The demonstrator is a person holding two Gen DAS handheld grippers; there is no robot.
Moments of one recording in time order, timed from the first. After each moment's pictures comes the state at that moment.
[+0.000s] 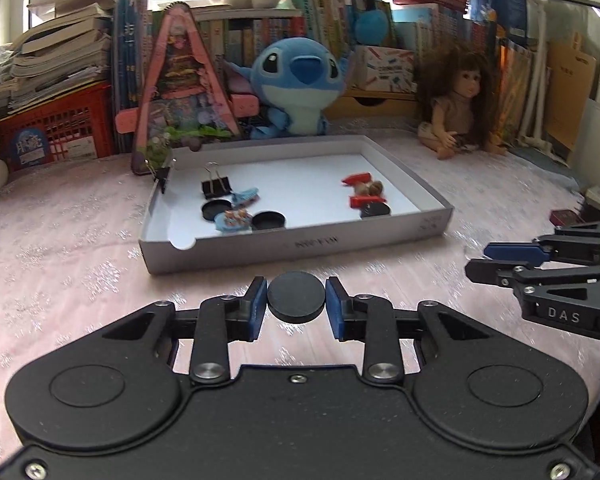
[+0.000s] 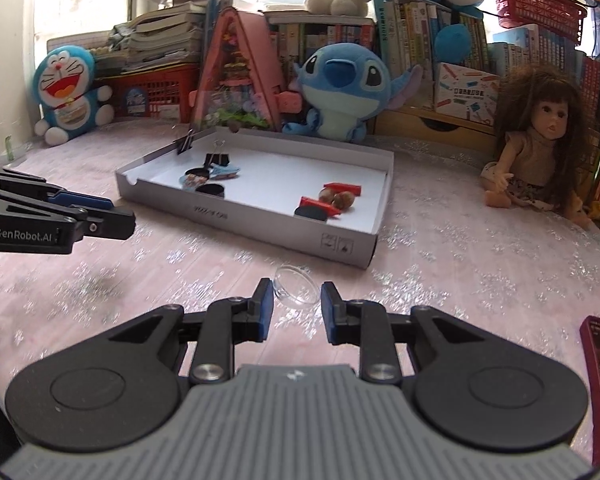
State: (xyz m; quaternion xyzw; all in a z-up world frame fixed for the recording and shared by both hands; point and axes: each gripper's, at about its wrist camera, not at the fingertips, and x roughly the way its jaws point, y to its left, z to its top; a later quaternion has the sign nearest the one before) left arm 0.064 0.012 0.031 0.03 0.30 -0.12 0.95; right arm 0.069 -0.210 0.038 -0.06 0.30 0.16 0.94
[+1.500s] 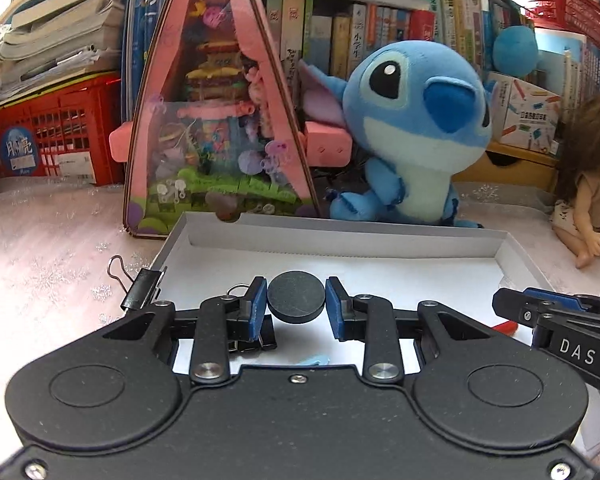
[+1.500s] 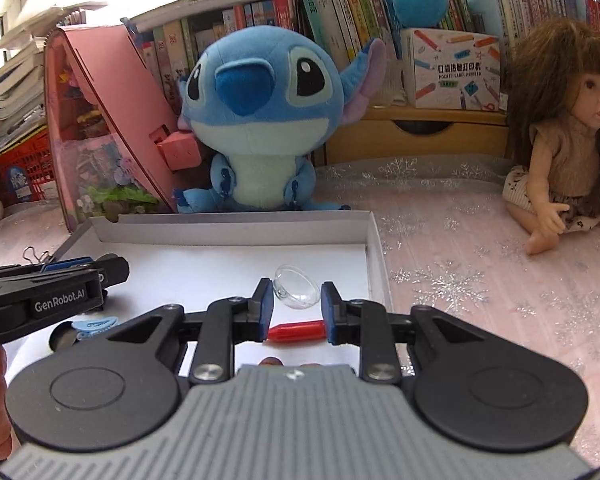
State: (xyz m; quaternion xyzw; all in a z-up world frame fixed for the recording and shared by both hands) left arm 0.293 -0.001 0.003 -0.03 0.30 0.00 0.95; right arm 0.280 -0.187 0.015 0.04 0.33 0.06 0.94
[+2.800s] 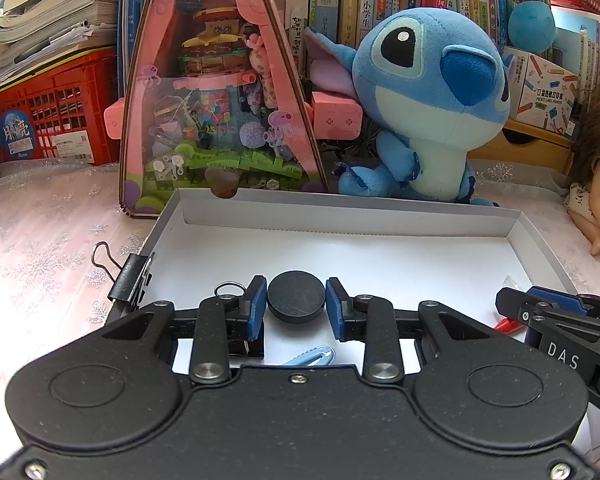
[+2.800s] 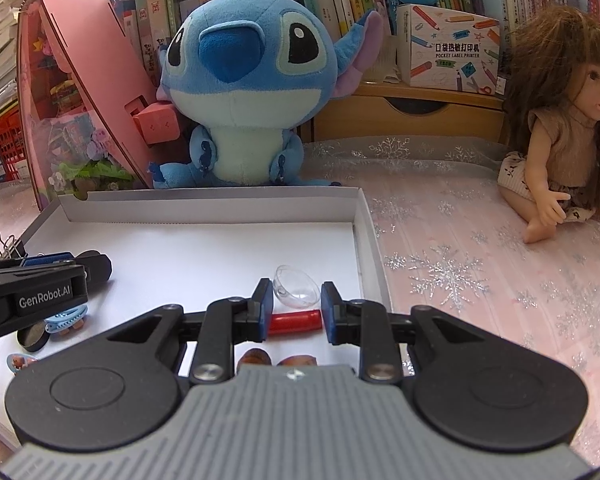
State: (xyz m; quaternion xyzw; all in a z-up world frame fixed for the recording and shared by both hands) left arm 0.309 -0.001 -0.003 -0.02 0.34 0.01 0.94; right arm 0.295 -0.175 0.008 0.02 0.36 0.04 0.93
